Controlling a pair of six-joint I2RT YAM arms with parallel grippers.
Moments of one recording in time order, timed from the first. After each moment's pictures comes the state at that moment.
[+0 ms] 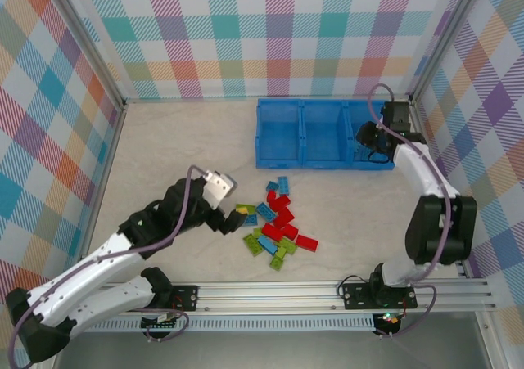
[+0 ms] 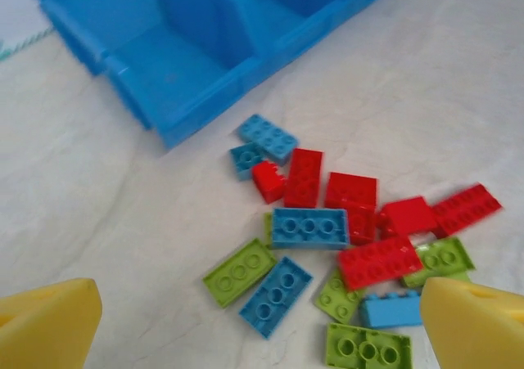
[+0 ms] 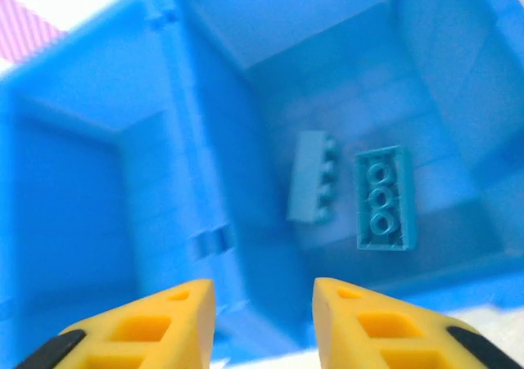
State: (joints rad) left arm -0.78 0.87 0.82 -0.55 -0.08 -0.01; right arm -0.01 1.50 1.18 -0.46 -0.13 0.44
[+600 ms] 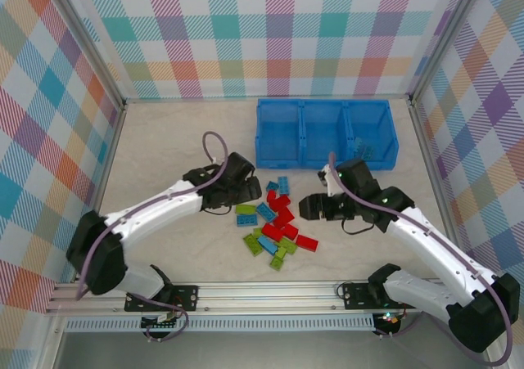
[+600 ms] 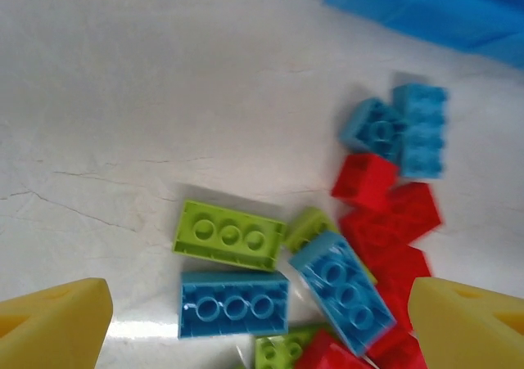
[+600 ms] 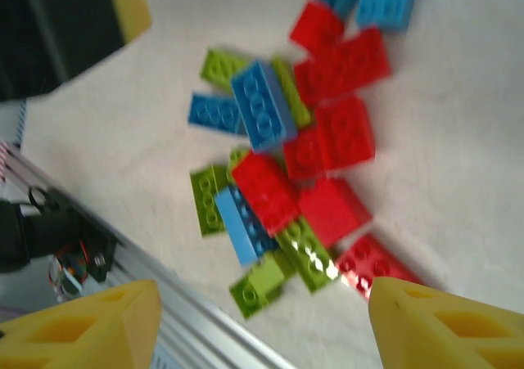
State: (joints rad) left arm -0.75 1.47 1.07 -0.72 -0.20 -0.93; right arm 0.59 0.99 0.84 -0.79 -0.40 0.49
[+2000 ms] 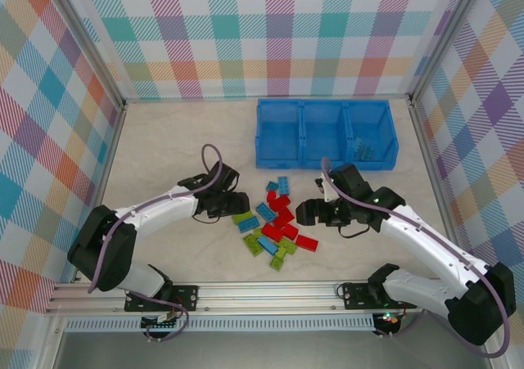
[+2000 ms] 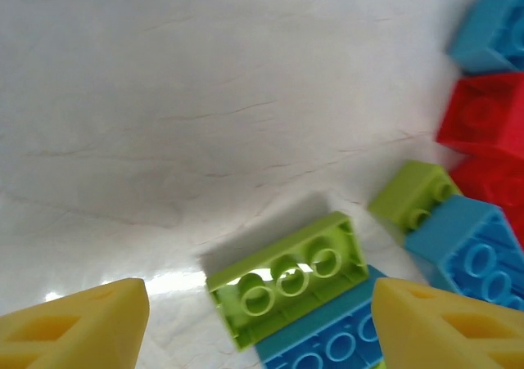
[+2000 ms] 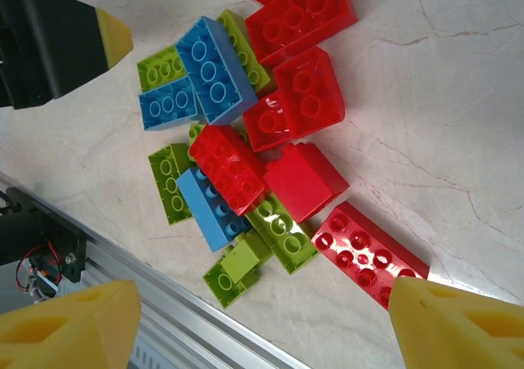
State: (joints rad) left arm -0.62 1.46 0.85 -0.52 0.05 -0.68; right arm 0.62 1.04 0.82 -0.79 -0.34 0.55
